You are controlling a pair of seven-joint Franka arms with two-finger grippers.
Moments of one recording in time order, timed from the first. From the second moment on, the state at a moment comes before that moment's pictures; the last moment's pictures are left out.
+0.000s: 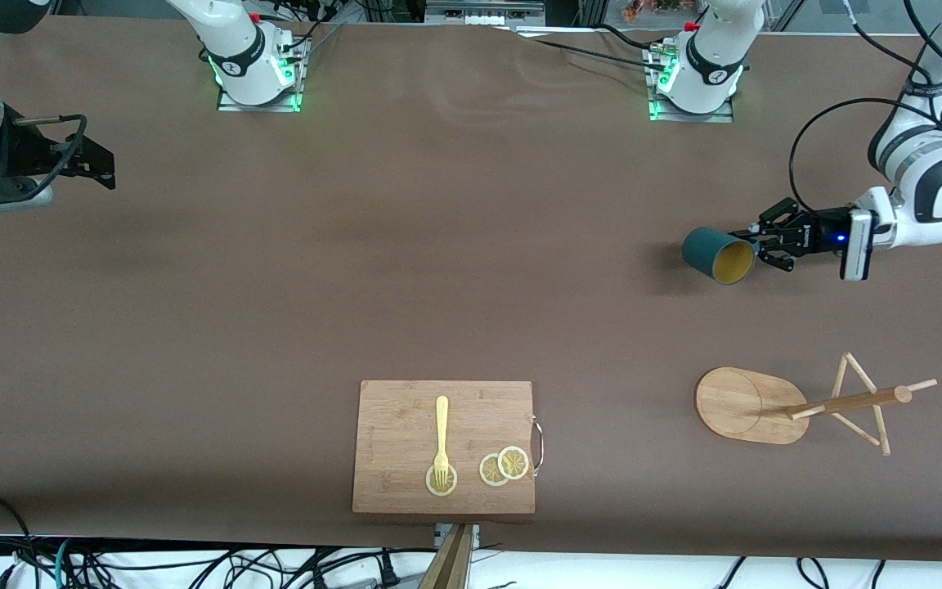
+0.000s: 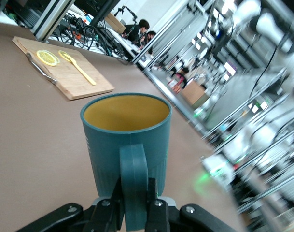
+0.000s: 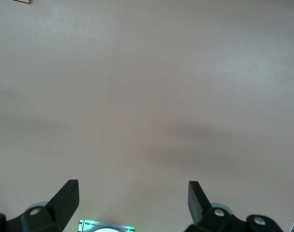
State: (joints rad) left arm 0.59 0.39 -0.11 -2.17 -1.08 1.53 1.72; right arm -0.01 -0.04 0.05 -1.71 -0.08 1.57 -0.16
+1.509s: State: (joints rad) left arm 0.63 0.58 -0.03 -1.80 -1.26 1.22 0.63; right arm -0.02 -0.03 0.02 -1.71 -0.08 1.56 -0.16
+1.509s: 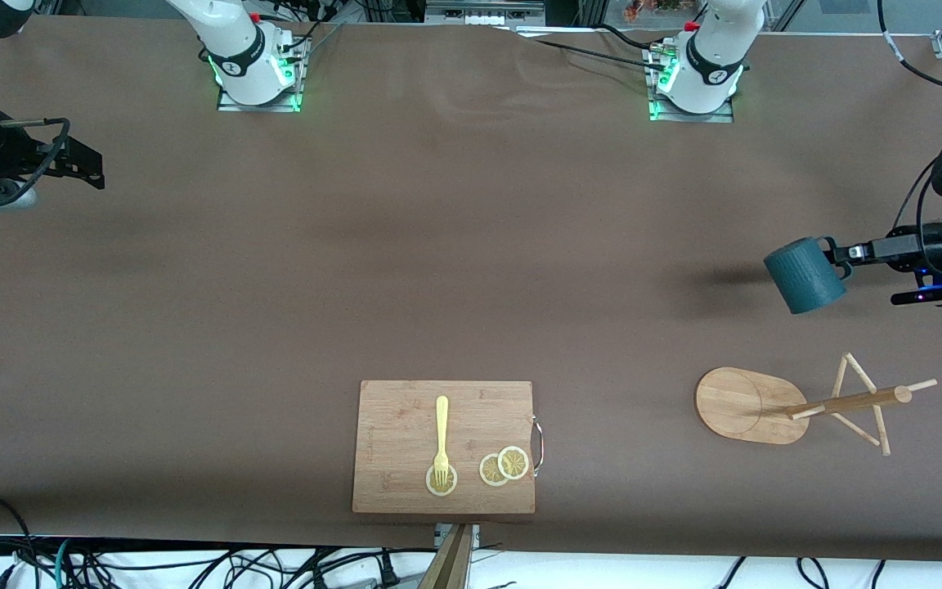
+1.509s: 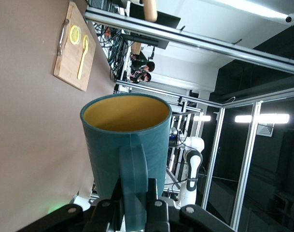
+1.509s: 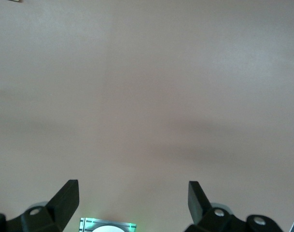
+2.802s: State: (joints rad) left arm 0.60 0.76 -0.03 -1.58 -1.37 1.21 0.53; right arm -0.02 -0.02 -0.03 -1.71 -0.07 1.54 -0.16
